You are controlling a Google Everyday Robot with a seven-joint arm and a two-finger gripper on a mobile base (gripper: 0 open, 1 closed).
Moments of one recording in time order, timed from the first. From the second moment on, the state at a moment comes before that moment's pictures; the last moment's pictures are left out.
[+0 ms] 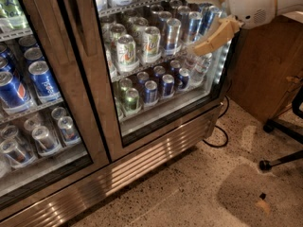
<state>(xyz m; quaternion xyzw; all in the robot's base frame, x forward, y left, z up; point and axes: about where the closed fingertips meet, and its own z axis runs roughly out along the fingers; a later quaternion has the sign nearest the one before) 0.554 -0.088 1.038 -0.66 0.53 0.19 0.50</state>
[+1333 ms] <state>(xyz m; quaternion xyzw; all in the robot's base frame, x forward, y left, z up) 0.556 -0.019 1.033 -0.70 0.46 0.29 0.46</state>
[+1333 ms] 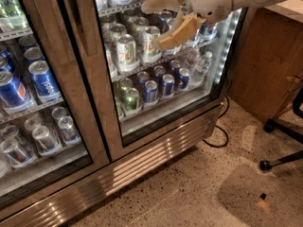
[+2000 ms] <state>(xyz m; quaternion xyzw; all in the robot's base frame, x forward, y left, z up) 0.565 -0.013 1.043 -0.72 0.44 0.29 0.46</state>
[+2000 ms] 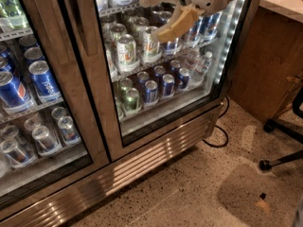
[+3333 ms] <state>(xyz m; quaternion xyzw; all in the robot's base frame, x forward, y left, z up) 0.578 0.020 1.037 -0.73 0.41 0.33 0.45</state>
